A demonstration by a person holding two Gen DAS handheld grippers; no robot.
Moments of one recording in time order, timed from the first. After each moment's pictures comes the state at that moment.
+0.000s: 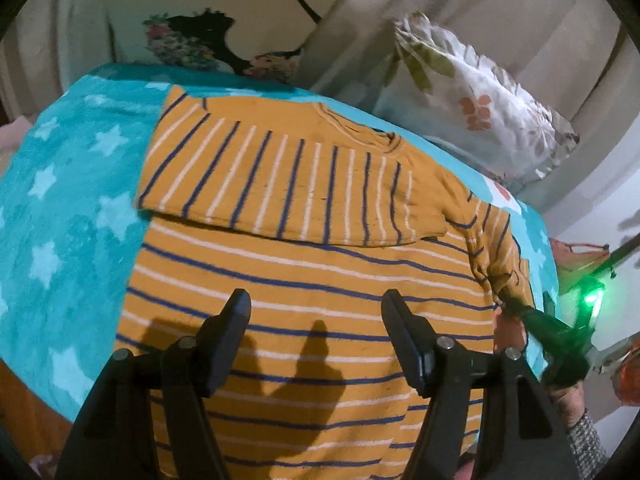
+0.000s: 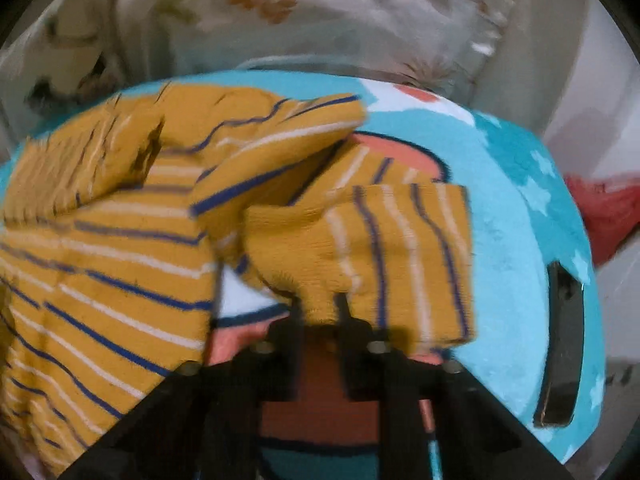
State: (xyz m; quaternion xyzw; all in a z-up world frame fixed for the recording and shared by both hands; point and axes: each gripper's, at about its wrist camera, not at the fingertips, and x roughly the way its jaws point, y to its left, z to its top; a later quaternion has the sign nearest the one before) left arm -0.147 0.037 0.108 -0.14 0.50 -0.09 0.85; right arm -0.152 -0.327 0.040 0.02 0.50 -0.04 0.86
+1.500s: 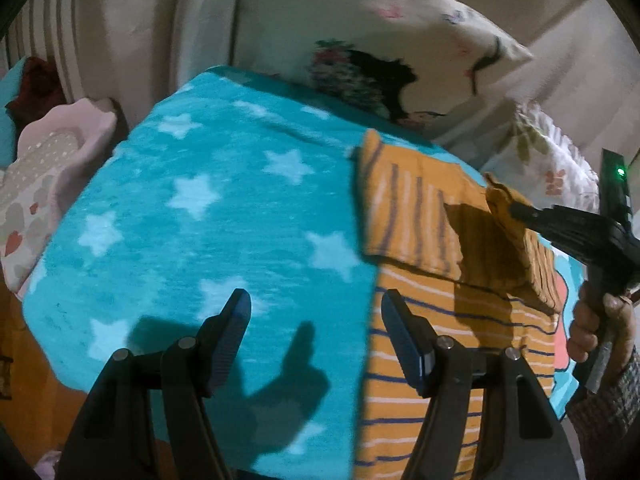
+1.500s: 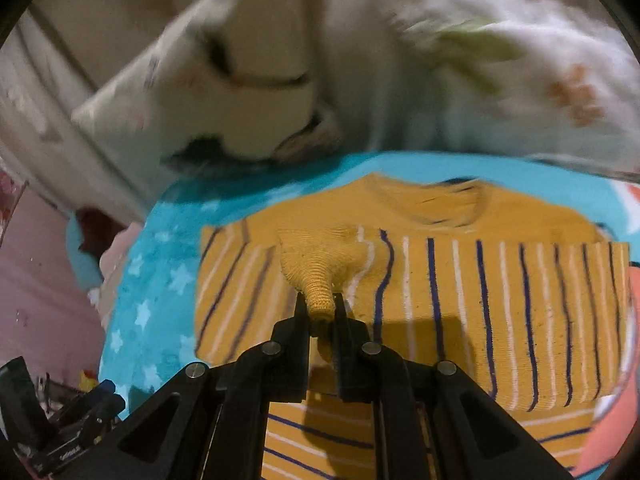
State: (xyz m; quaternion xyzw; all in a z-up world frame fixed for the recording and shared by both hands) left arm -0.149 0.245 0.107 -0.15 0.48 -0.01 0.86; right arm -0.001 -0.050 0.103 0.12 0.50 0.14 0.85
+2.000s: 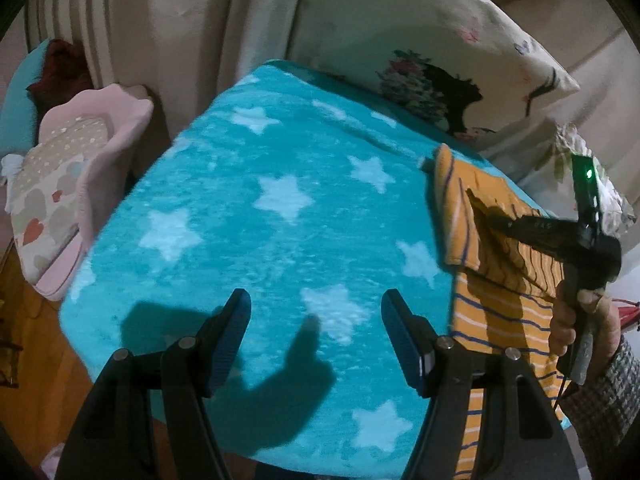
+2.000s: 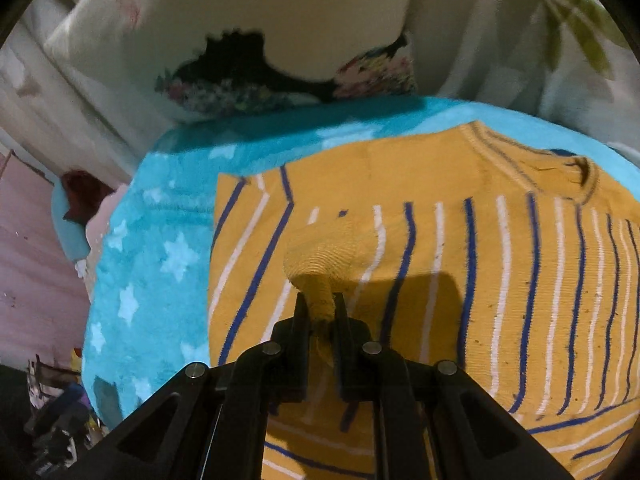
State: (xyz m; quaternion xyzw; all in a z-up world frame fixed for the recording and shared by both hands) left arm -0.159 0.317 0.093 -0.16 0.49 0.03 0.86; right arm 0.037 0.046 0.044 0.09 0.55 0.15 0.82
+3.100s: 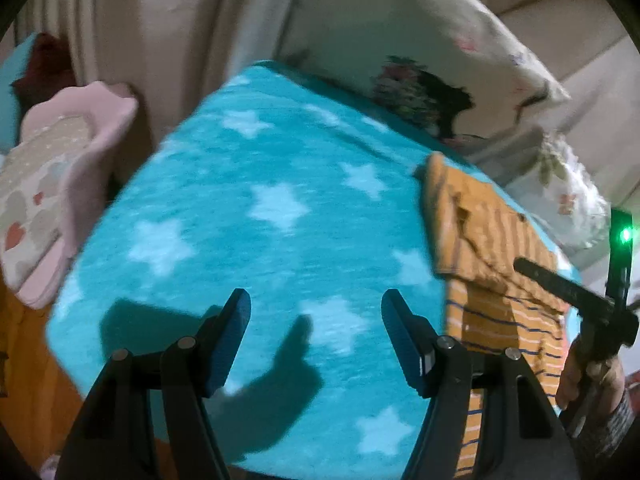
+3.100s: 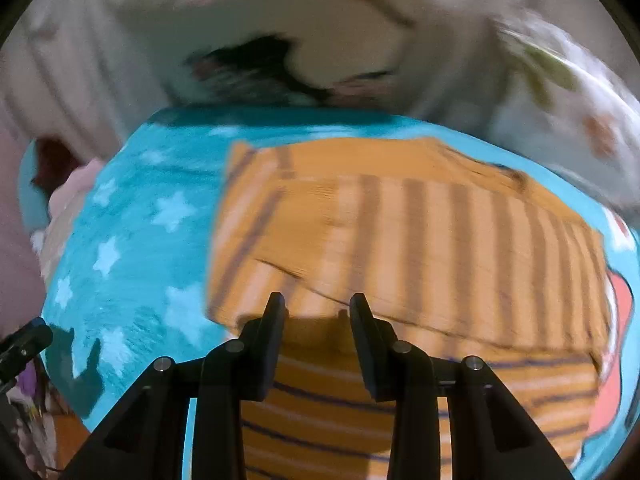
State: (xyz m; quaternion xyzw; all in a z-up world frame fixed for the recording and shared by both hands) left arm -0.149 0.322 0.093 -0.18 0.48 -0.02 0.86; right arm -0.036 0.046 0.081 0.00 0.51 0.07 0.86
